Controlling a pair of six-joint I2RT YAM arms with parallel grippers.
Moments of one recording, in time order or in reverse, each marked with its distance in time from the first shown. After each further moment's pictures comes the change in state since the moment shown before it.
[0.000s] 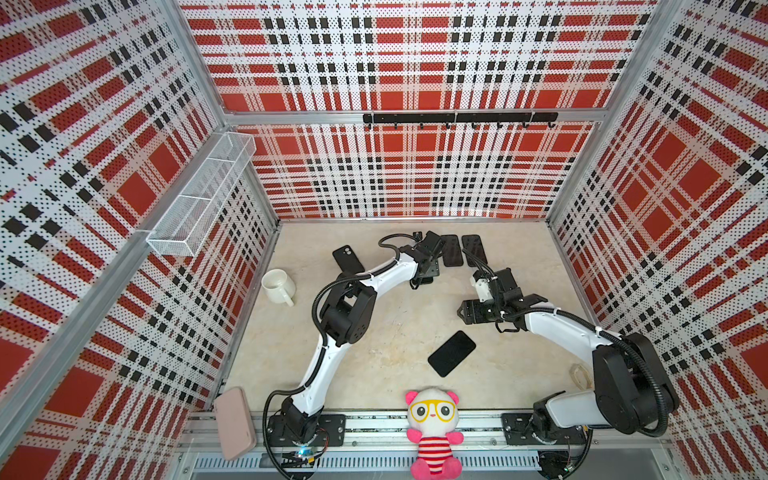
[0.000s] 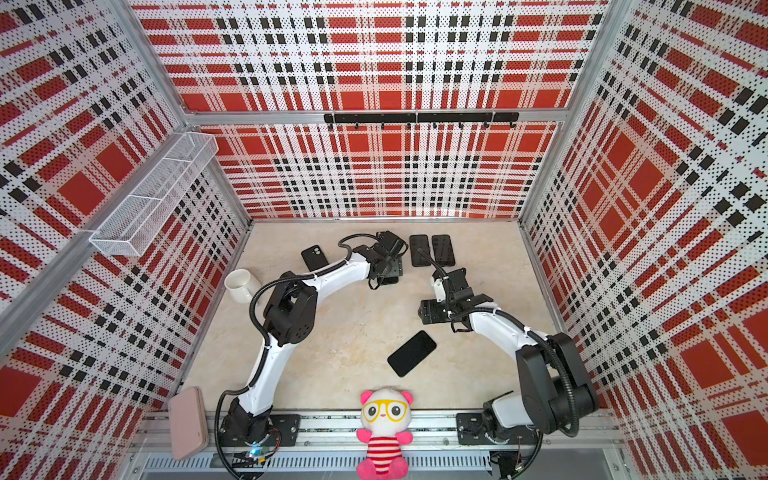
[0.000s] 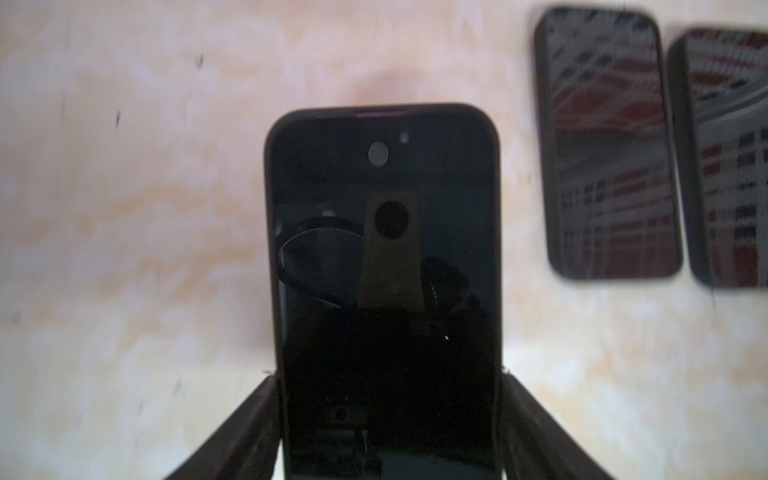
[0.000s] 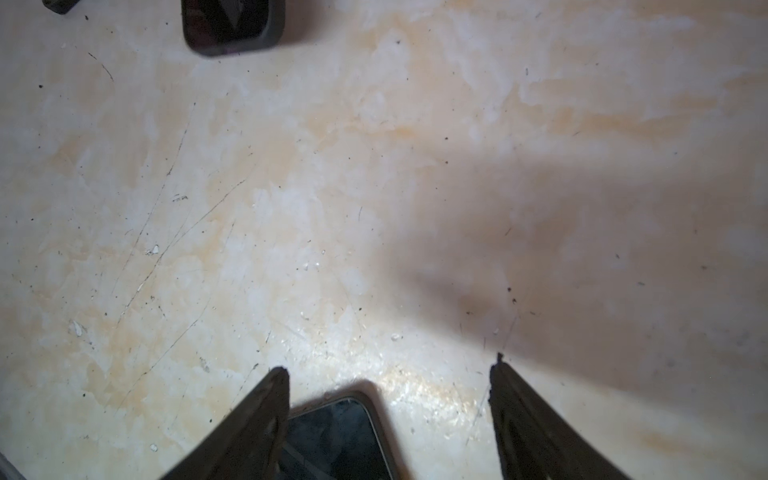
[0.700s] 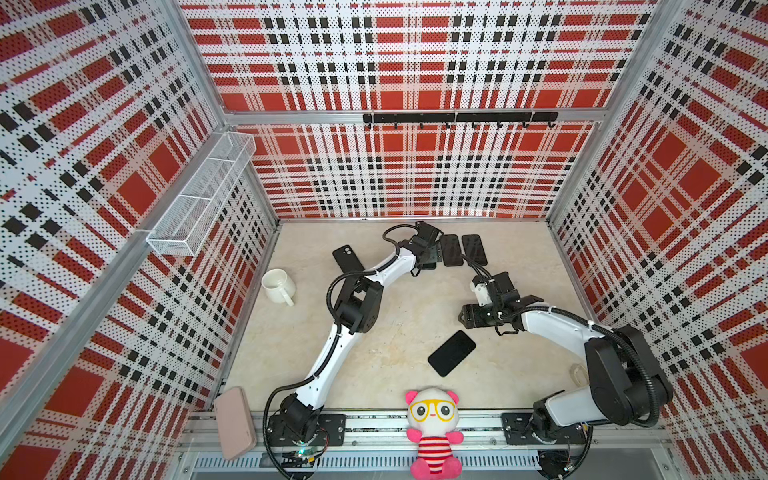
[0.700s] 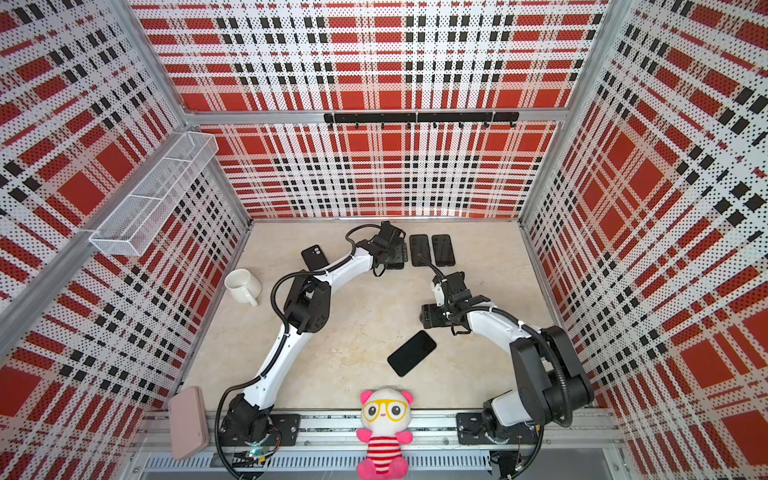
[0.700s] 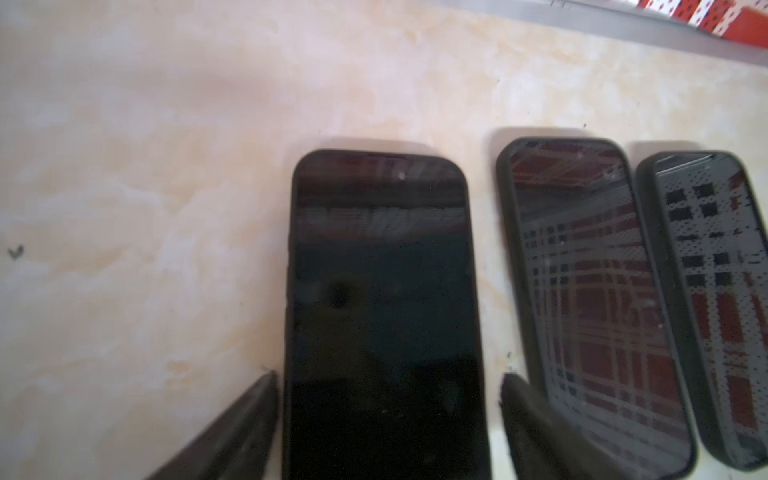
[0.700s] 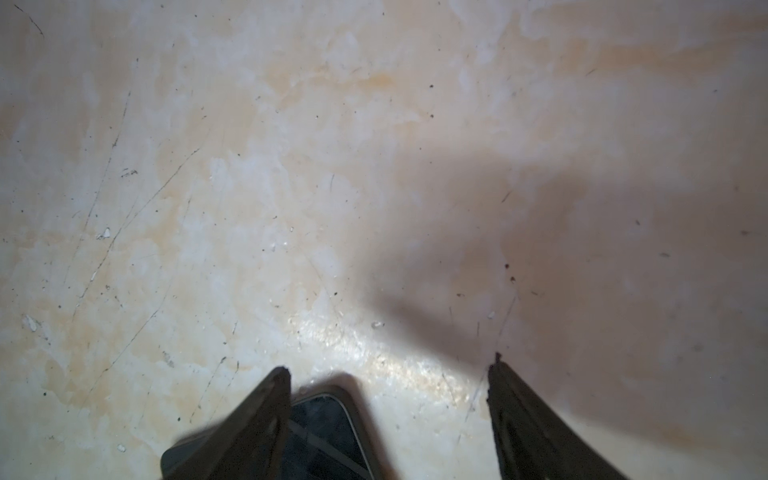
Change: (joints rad) left arm 0.059 0.244 0.280 0.126 0.119 0.090; right arm 0.000 0.046 -0.015 -0.002 0.006 0.000
